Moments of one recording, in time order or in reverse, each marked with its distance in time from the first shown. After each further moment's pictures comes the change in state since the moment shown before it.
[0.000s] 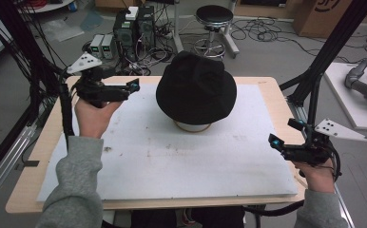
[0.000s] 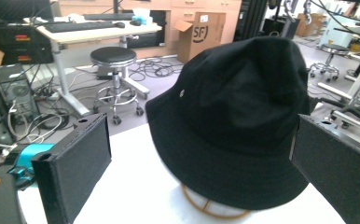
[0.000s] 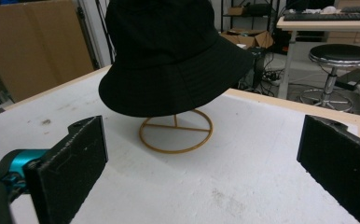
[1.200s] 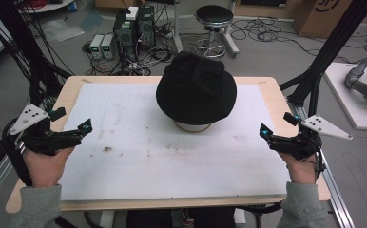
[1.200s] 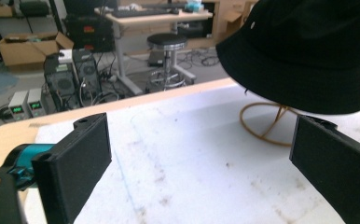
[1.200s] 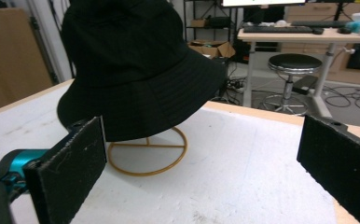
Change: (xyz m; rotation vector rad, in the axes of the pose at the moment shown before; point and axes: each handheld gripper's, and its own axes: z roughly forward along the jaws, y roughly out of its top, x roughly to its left) left arm 0.035 -0.089 -0.110 0.015 0.198 0.016; right arm 0.013 0.001 0.027 -0.052 -0.165 0.004
